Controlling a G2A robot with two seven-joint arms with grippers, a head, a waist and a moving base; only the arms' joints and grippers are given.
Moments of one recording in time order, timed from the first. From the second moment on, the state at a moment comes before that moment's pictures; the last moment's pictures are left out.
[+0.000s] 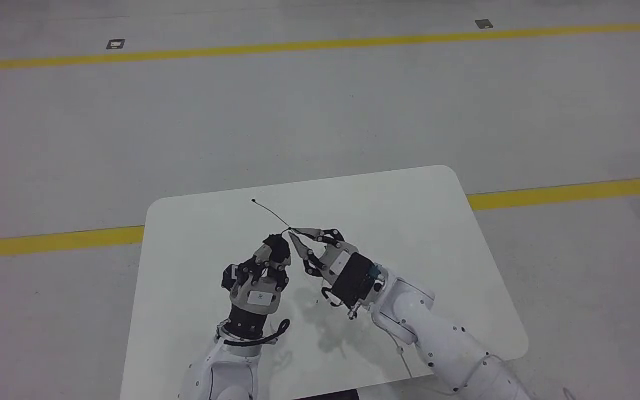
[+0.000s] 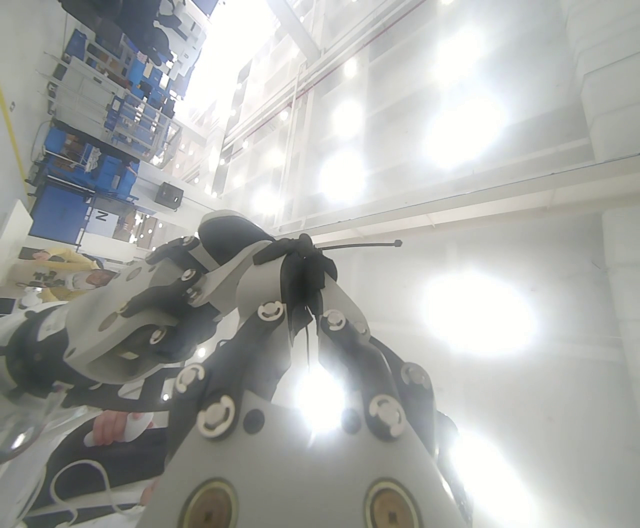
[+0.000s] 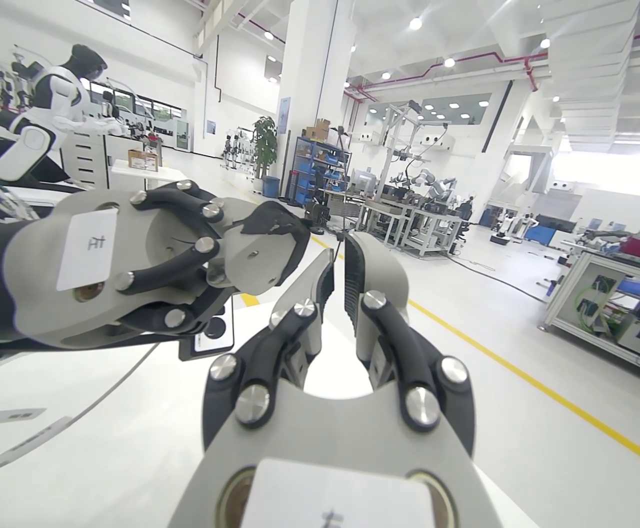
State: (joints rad) left arm 1.83 -1.29 -1.06 -2.06 -0.88 -0.34 -0.23; right arm -1.48 -1.14 1.00 -1.85 -1.51 -0.24 -0.48
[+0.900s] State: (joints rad) left arm 1.83 -1.29 -1.06 -2.06 -0.88 -0.34 -0.23; right arm -1.50 -1.15 1.00 -1.86 -1.51 -0.24 -0.46
